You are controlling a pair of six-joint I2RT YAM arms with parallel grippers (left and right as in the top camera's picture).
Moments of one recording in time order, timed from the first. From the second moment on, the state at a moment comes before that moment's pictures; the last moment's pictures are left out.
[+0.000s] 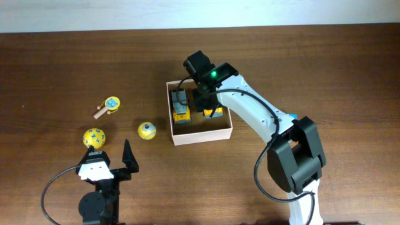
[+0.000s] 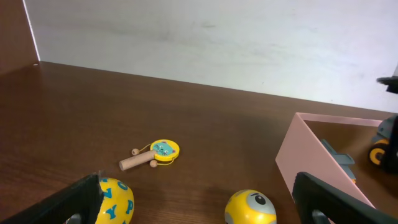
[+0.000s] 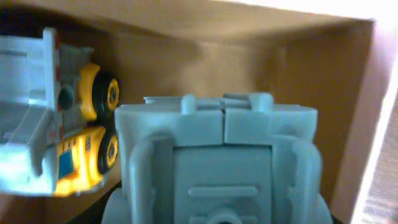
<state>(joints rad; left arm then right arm) 0.08 0.01 0.02 -0.10 -0.01 -0.13 0.58 2.13 1.80 -0.98 0.12 0.37</state>
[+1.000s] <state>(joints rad) 0.08 0.01 0.02 -0.10 -0.01 -0.13 0.58 2.13 1.73 -0.87 0.18 0.37</state>
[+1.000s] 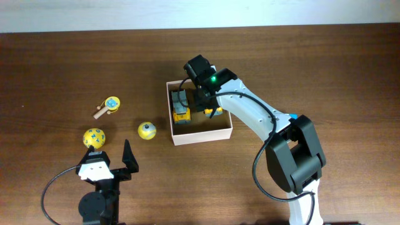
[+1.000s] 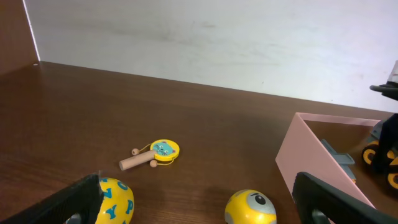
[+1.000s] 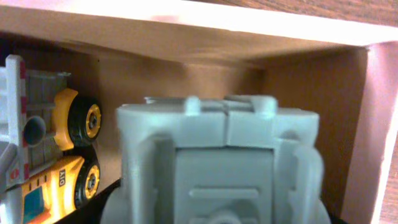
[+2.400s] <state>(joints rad) 0.08 0.02 0.02 -0.10 -0.01 -0.13 0.62 2.13 1.88 -1.00 0.19 0.28</state>
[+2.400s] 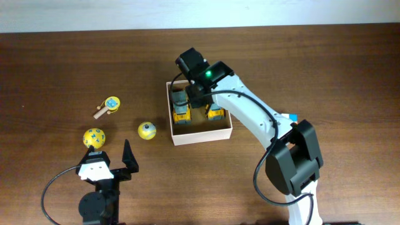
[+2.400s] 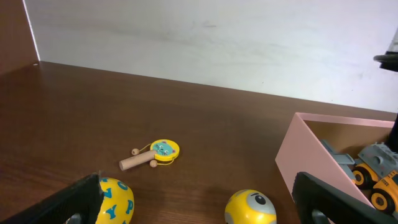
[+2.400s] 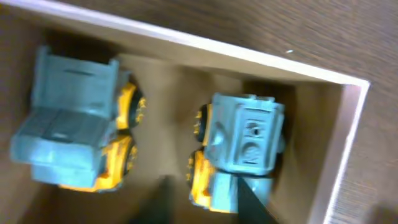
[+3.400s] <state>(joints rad) 0.08 0.02 0.02 -0.10 -0.01 -0.13 0.64 2.20 1.81 -0.82 0.18 0.26</state>
